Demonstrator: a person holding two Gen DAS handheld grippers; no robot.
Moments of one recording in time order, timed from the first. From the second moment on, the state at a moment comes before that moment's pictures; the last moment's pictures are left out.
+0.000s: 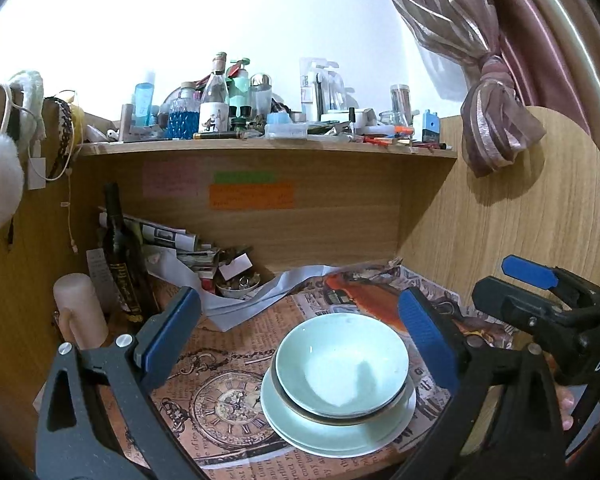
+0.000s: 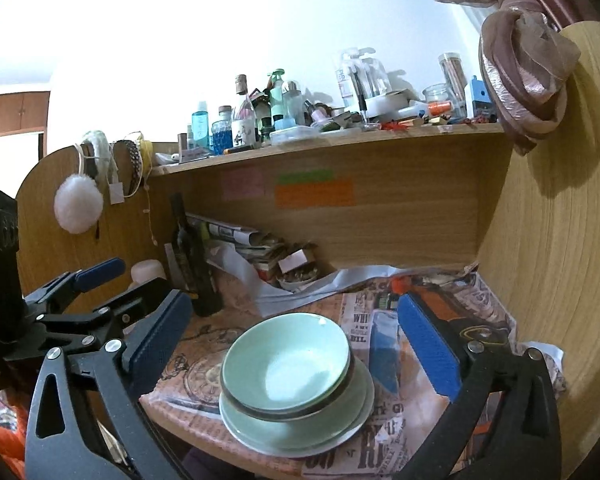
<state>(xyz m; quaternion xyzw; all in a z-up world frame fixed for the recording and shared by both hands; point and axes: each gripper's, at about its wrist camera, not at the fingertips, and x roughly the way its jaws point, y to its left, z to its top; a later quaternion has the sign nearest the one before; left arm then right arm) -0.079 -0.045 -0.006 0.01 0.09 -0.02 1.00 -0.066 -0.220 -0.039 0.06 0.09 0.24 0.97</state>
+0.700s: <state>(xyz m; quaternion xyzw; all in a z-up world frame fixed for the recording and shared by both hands) -0.075 -0.050 -0.008 0.01 0.10 -0.02 1.00 -0.061 -0.221 -0.043 0.07 0.10 0.23 0.97</state>
